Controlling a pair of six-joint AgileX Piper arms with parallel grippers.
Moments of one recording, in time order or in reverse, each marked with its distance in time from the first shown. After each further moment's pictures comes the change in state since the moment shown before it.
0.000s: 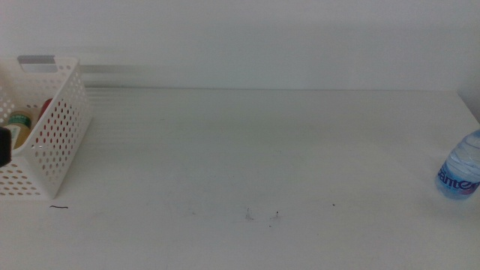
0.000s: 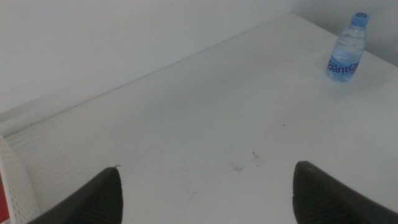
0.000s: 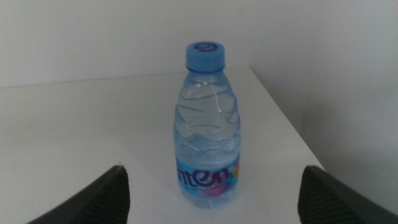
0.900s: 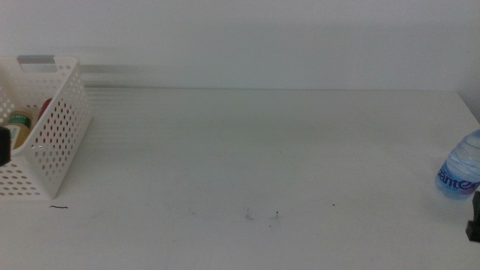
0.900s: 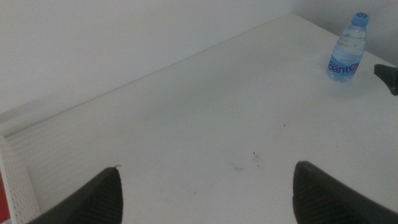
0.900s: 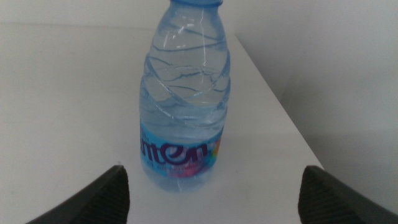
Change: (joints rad) left arm 0.000 0.000 -0.001 0.002 0.000 0.000; right arm 0.000 0.595 -0.019 -0.058 -0.489 0.028
